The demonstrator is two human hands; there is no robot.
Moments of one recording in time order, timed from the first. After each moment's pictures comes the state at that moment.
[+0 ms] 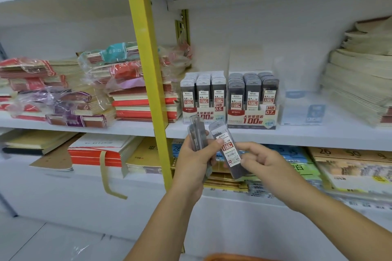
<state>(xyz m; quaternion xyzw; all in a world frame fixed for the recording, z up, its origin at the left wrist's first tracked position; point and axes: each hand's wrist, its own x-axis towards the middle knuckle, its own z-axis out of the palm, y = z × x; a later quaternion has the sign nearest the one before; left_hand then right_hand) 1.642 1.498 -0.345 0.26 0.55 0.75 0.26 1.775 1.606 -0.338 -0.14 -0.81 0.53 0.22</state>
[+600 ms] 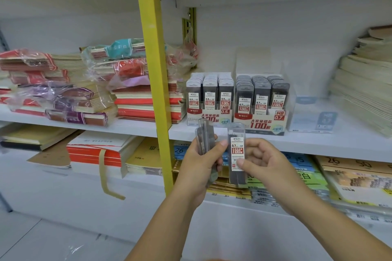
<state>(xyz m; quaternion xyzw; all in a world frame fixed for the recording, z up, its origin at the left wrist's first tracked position) 1.629 1.502 -0.356 0.30 0.52 0.75 0.30 1.758 1.609 -0.342 -0.15 -0.76 0.56 0.29</state>
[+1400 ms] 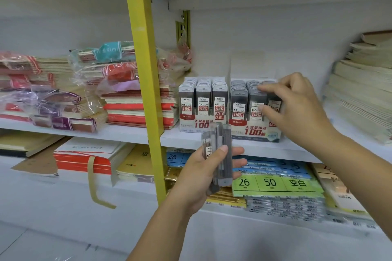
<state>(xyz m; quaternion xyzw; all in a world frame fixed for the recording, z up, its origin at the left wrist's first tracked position) 1.634 1.510 -0.342 0.35 0.52 0.68 0.37 1.747 1.693 -0.250 -0.20 -0.88 0.00 0.44</state>
